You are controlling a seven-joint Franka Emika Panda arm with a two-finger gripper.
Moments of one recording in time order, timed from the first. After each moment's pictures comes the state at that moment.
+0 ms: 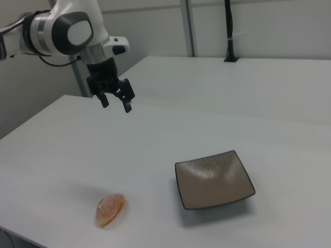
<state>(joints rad) 0.03 -0.03 0.08 -1.73 -0.01 1.77 0.07</state>
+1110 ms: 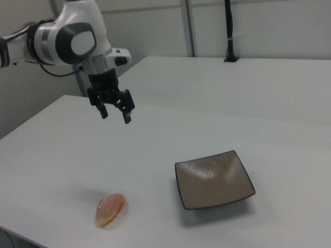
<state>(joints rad) 0.03 -0.03 0.08 -1.79 -0.01 1.77 0.04</state>
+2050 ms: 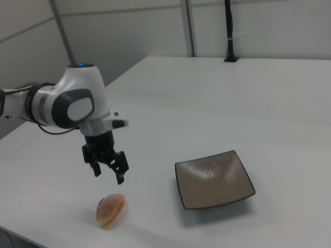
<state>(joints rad) -0.01 -0.22 0.07 -2.32 -0.02 1.99 0.00</state>
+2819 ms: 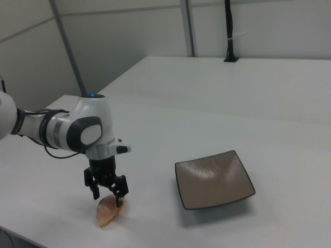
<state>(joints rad) 0.05 -0.05 0.08 -2.38 -0.02 2.10 0.00</state>
